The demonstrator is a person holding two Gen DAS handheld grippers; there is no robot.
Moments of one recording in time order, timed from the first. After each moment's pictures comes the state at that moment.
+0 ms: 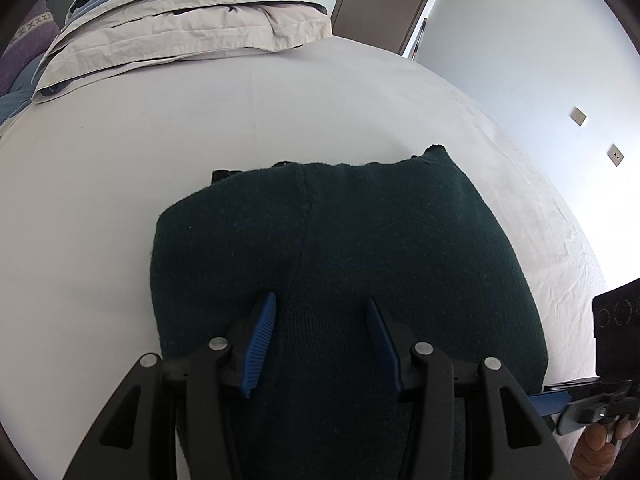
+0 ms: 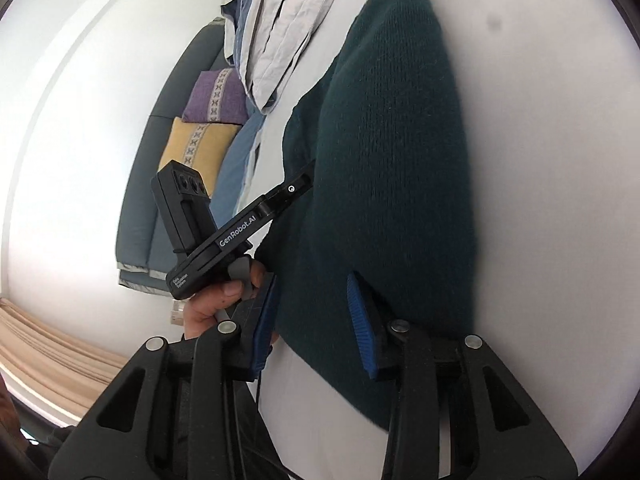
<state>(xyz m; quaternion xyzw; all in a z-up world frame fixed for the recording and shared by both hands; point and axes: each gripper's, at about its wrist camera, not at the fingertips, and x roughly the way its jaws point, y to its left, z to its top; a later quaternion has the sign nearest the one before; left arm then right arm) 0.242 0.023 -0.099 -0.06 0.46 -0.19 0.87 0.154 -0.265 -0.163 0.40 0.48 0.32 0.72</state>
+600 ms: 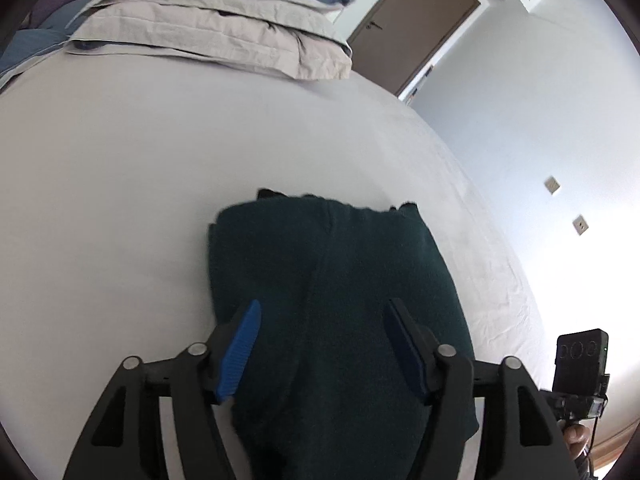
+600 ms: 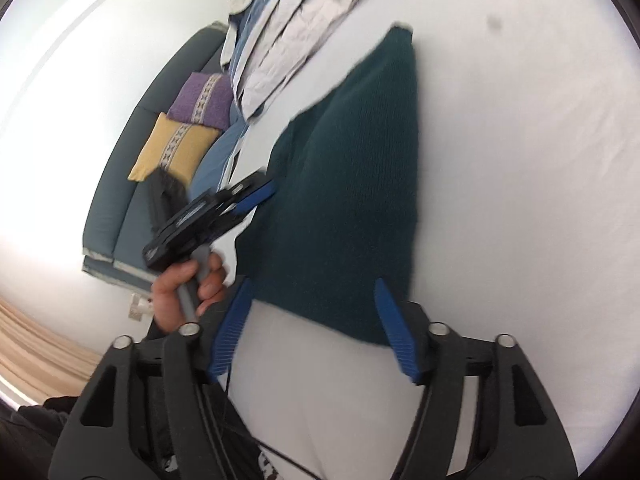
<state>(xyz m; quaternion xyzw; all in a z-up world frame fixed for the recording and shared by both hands) 0.213 0.095 -0.062 -0.21 0.43 -0.21 0.85 0.117 -0.308 -0.120 0.33 0.45 0.25 0.79</state>
